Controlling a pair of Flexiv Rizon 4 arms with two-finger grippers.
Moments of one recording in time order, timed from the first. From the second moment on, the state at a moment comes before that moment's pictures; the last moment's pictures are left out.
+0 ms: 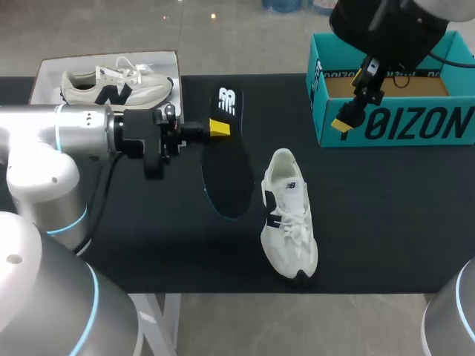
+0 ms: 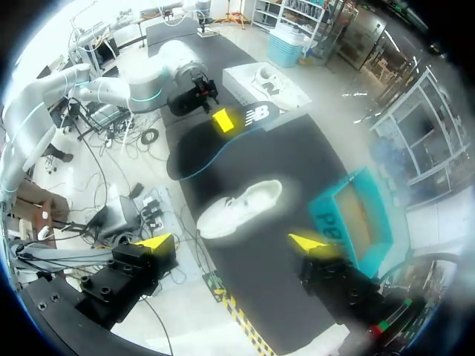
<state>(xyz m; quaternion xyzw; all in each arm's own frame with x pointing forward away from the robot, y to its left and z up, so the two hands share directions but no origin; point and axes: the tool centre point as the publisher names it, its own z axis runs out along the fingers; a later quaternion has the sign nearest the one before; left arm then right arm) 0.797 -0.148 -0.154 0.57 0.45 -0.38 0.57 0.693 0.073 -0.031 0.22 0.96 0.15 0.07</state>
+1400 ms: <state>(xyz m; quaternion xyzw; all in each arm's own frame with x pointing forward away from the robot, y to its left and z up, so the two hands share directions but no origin) 0.822 -0.185 -0.147 0.64 0.40 -0.37 0.55 0.693 0.073 -0.031 0.22 0.96 0.15 0.07</state>
